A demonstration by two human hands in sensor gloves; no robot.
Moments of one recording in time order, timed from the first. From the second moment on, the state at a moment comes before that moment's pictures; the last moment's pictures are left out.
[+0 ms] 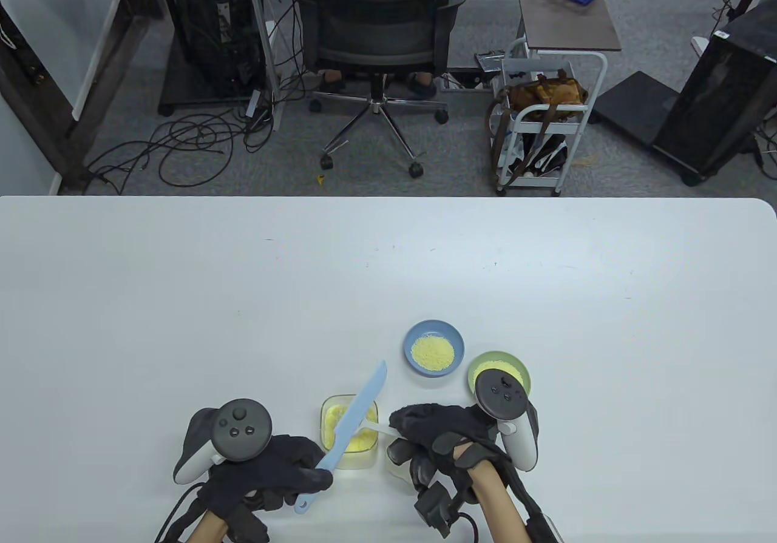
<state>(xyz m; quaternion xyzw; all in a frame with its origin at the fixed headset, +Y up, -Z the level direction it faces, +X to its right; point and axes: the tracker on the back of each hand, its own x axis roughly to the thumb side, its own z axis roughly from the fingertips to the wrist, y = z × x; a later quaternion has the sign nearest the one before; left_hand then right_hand) -0.212 -0.724 -0.214 -0.23 -0.20 0.32 0.90 0.082 -0.718 -0.239 0.07 0.24 0.74 0.63</state>
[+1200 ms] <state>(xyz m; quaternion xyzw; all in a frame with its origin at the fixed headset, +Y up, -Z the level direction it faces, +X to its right) -0.278 -0.757 -0.242 -0.20 0.08 0.24 0.95 0.098 -0.712 -0.230 0.07 0.21 0.72 0.66</state>
